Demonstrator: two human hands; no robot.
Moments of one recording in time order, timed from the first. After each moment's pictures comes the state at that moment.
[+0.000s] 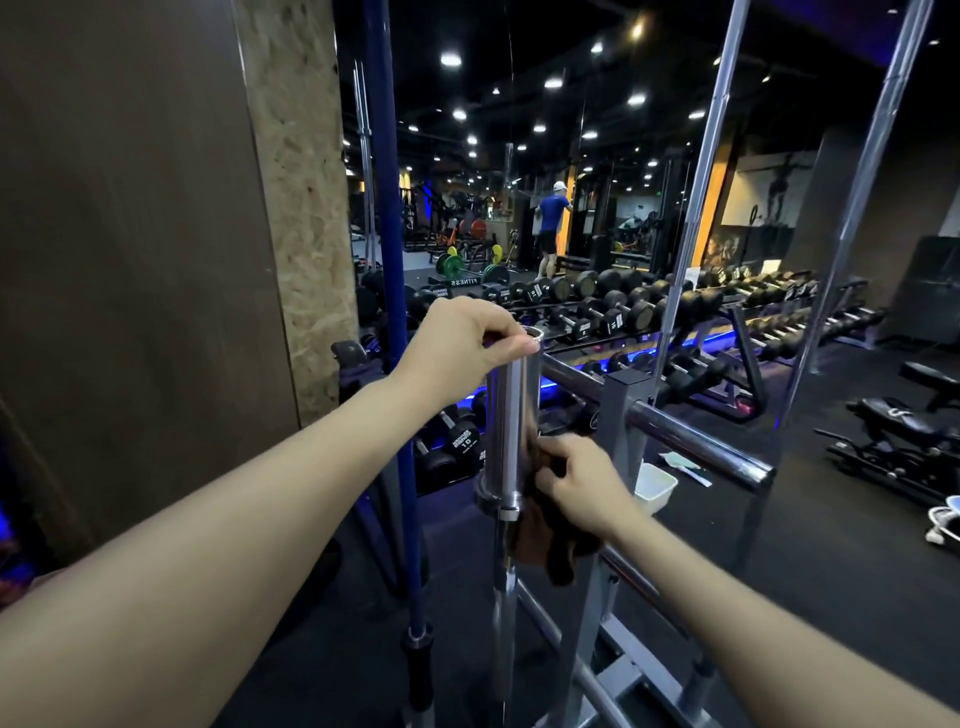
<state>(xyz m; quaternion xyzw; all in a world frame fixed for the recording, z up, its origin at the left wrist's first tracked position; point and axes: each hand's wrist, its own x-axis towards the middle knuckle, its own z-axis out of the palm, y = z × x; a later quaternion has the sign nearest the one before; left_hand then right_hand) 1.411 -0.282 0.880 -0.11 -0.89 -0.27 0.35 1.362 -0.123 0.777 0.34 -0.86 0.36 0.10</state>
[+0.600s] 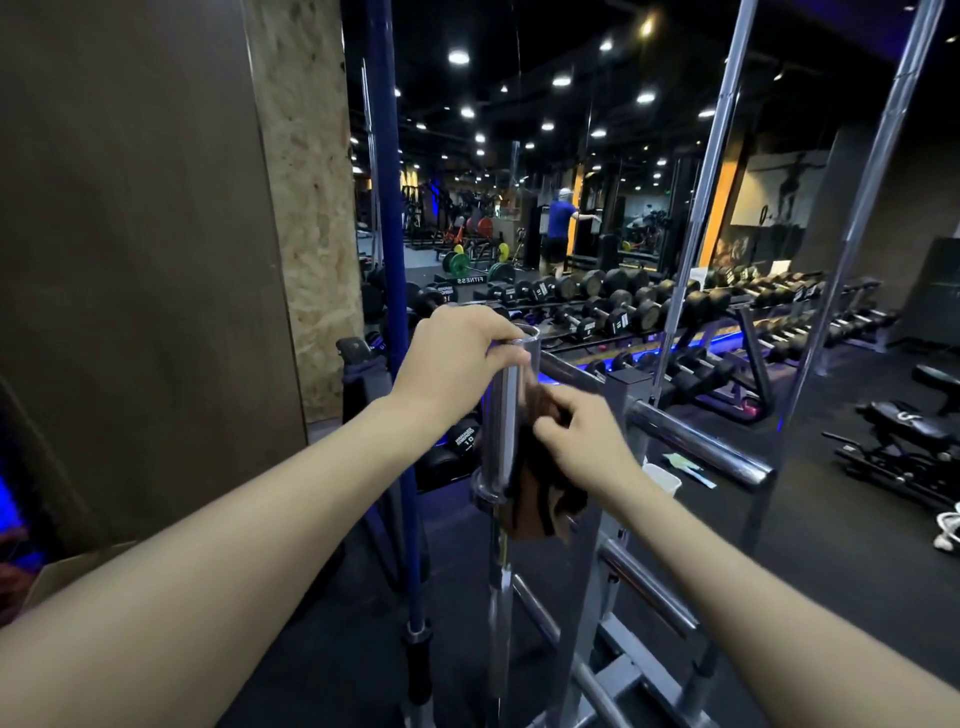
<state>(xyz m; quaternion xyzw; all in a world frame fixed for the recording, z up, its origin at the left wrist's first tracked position) 1.425 -0.265 0.875 -0.04 -0.90 -0.19 0.40 1.363 -0.128 0.806 0.33 -0.79 0.51 0.09</state>
